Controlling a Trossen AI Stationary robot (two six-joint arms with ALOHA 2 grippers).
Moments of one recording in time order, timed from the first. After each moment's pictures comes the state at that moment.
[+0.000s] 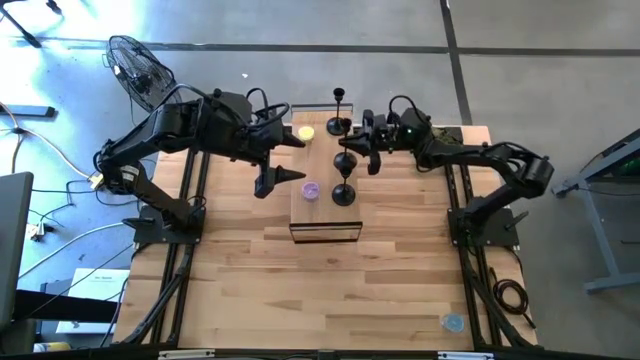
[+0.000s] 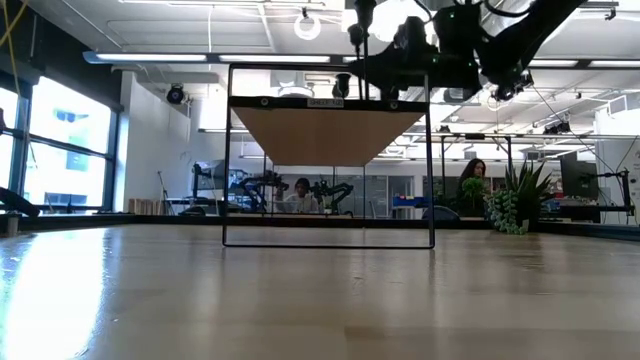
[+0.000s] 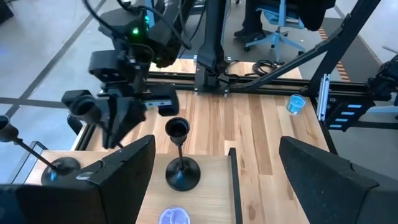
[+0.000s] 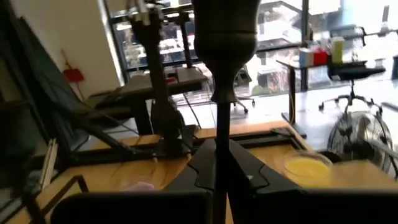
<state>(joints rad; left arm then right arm) 0.05 1.48 2.09 -1.05 -0.01 -0.03 -0.60 1.49 0.79 0.78 -0.66 0.16</state>
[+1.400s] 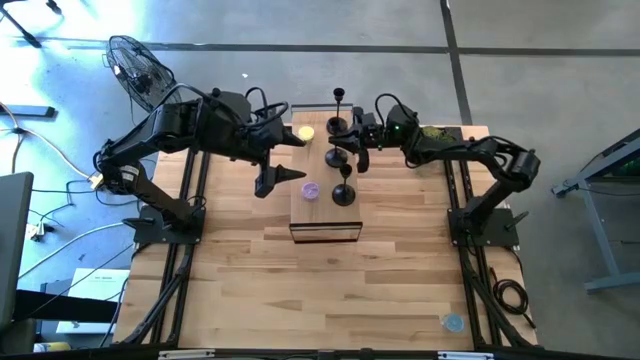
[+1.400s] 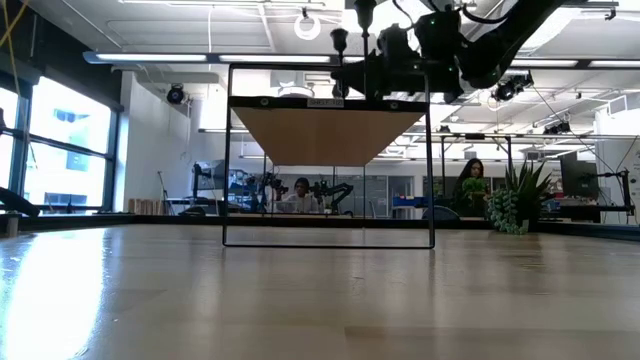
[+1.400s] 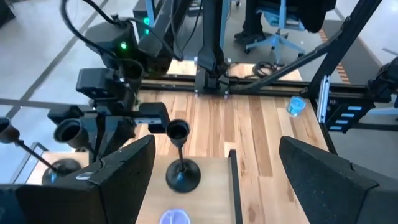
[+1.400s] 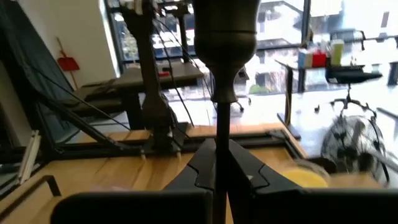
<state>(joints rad) 0.05 1.48 2.09 -1.04 -0.01 -0.03 -0.59 1.61 0.89 0.77 -0.64 0.10</state>
